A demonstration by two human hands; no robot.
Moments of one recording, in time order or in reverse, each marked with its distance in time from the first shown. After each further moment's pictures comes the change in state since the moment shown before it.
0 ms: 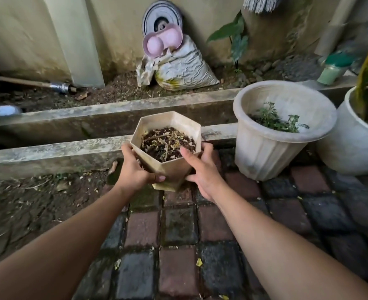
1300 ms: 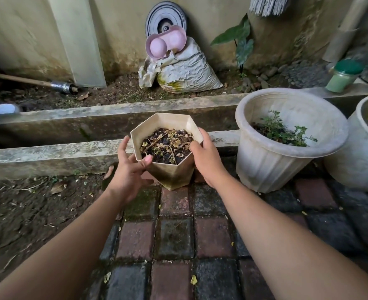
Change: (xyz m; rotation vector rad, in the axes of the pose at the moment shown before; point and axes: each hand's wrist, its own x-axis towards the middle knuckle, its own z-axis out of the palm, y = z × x) left_hand 0.021 0.002 0.007 -0.422 -0.032 -0.196; right_hand 0.054 -0.034 -0.009 -0.454 0.130 -0.097
